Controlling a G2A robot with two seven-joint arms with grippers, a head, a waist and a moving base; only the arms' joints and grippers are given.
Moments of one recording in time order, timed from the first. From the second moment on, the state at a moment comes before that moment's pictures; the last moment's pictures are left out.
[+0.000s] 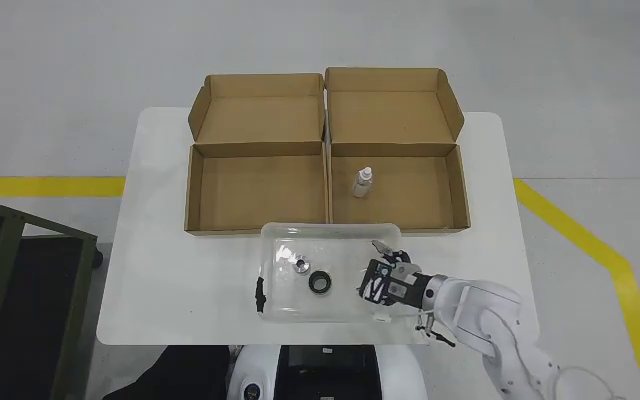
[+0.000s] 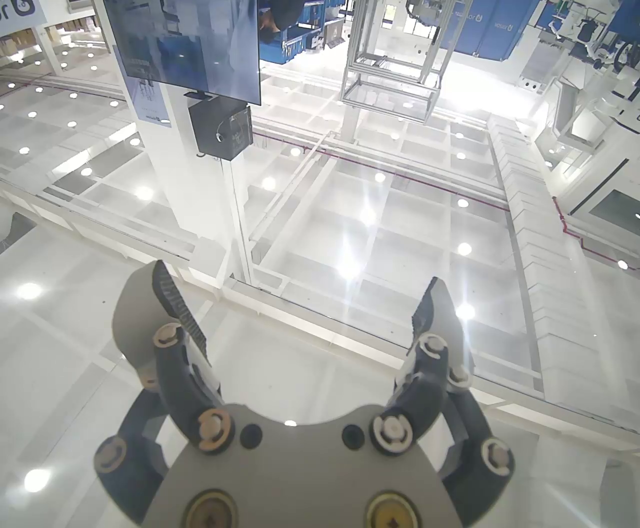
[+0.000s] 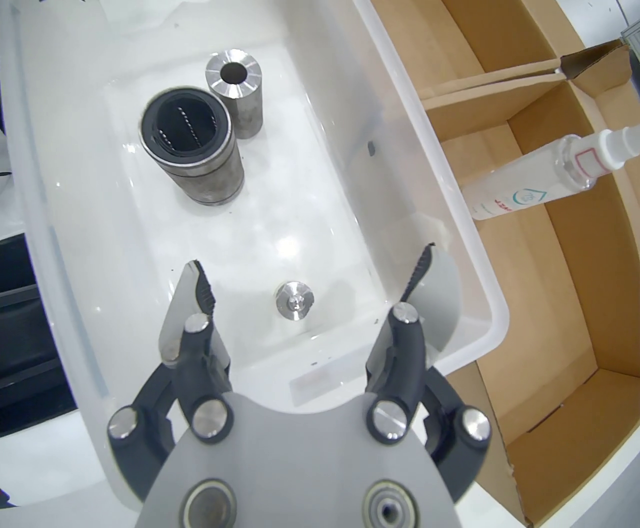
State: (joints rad) left arm -0.23 -0.27 -0.37 -1.29 3.07 0.37 0.06; right arm -1.50 -1.10 1.26 -2.04 -1.52 -0.72 0.54
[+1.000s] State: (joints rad) left arm -0.23 -0.27 -0.37 -1.29 3.07 0.37 0.06; right arm -1.48 -1.10 1.15 -2.16 -1.68 -0.70 0.76
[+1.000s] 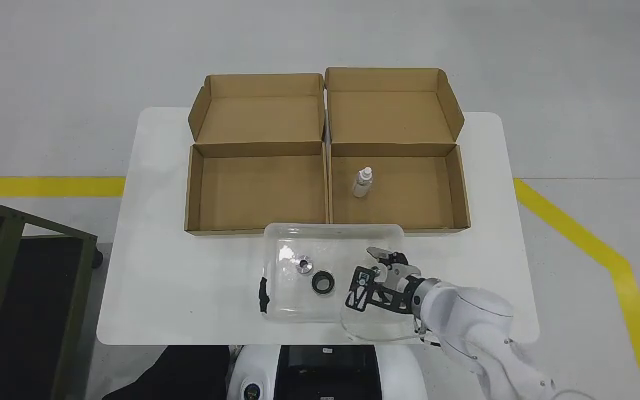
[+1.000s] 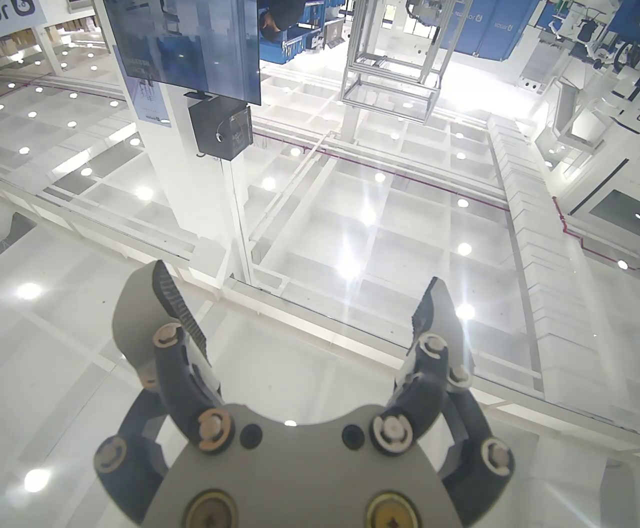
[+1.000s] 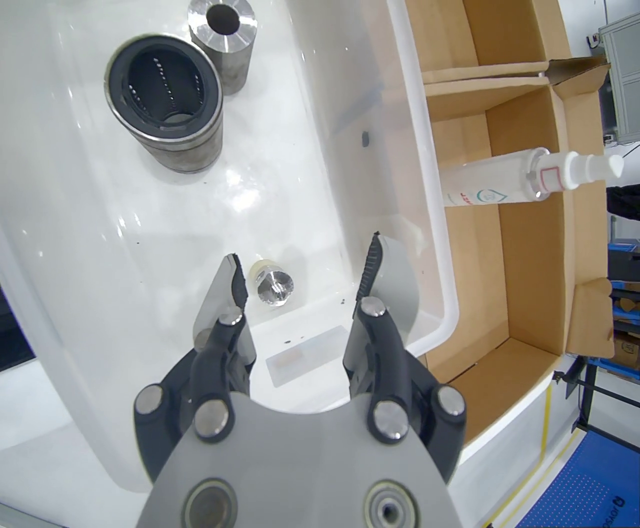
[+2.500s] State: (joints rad) left arm -0.23 -0.27 -0.37 -1.29 3.07 0.37 0.06; right arm -1.37 -1.11 1.04 -2.07 -1.62 -0.70 0.90
